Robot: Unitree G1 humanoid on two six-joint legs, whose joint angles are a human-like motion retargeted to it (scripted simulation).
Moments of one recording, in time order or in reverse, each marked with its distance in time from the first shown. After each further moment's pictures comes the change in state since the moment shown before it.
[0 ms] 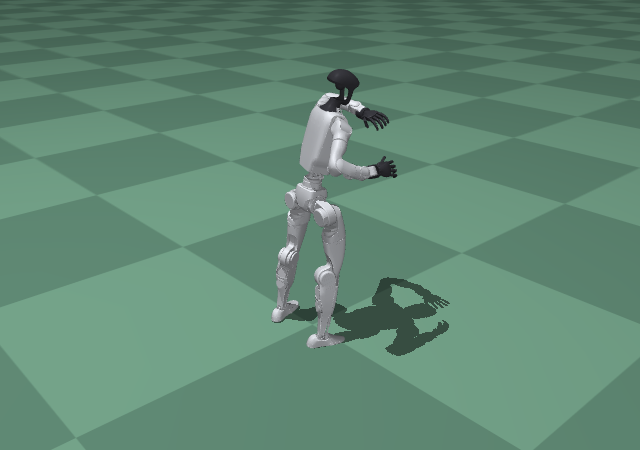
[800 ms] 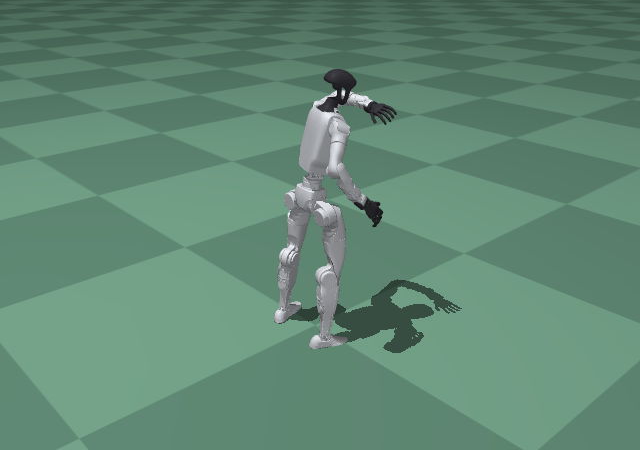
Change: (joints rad) left arm -0.258 -0.266 -0.063 0.171 0.015 0.070 -0.054; right arm -0.104 0.096 0.275 0.743 0.160 0.106 0.017; waist -0.029 0.004 -0.022; left_leg -0.012 -0.022 -0.023 0.004 0.004 -0.022; right_leg 0.012 -0.025 -0.021 -0.011 0.008 -0.011
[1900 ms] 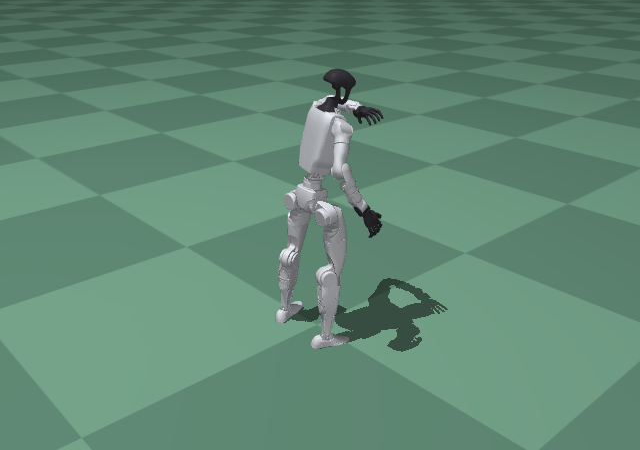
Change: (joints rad) left arm 0.242 0.038 0.144 -0.237 -0.082 -0.041 0.029; right arm -0.024 0.053 -0.033 0.276 0.155 0.026 0.012; waist 0.063 0.003 -0.013; left_leg -0.010 0.001 -0.015 -0.031 0.021 -0.008; right_leg -0.002 0.008 -0.017 -0.021 0.009 0.006
